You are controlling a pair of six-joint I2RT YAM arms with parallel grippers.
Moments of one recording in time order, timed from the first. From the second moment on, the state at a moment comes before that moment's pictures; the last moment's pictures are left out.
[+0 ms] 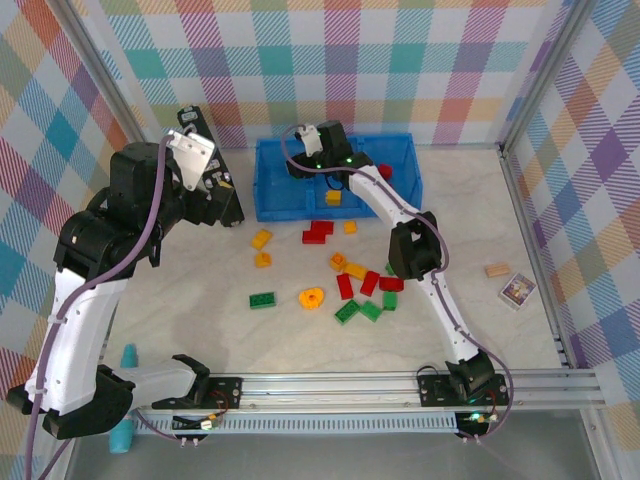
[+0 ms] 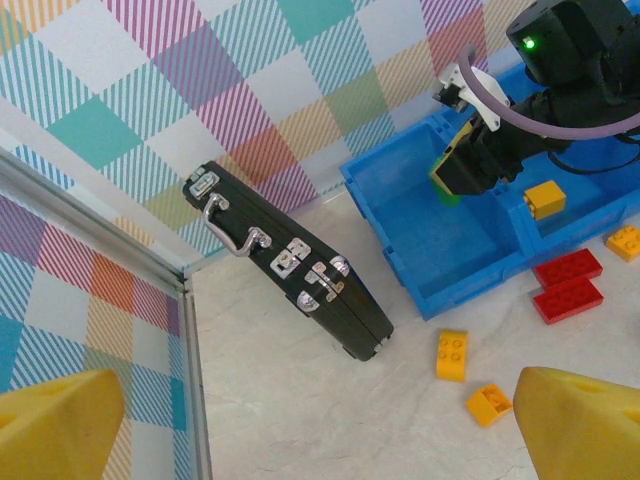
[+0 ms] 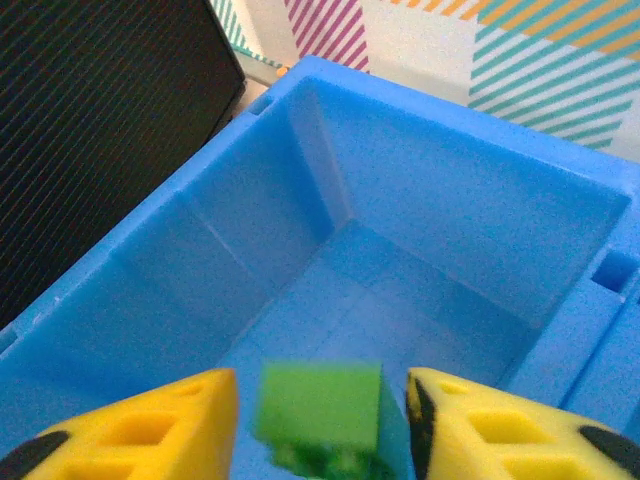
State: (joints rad) left arm -0.48 1.18 1.85 -1.16 -0.38 0.26; right arm 0.53 2.66 2.57 -0.47 -0.34 0.03
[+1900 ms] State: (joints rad) left arm -0.48 1.28 1.89 -1.18 -0.26 0.21; right arm 0.27 1.83 1.14 -0.73 -0.28 1.02
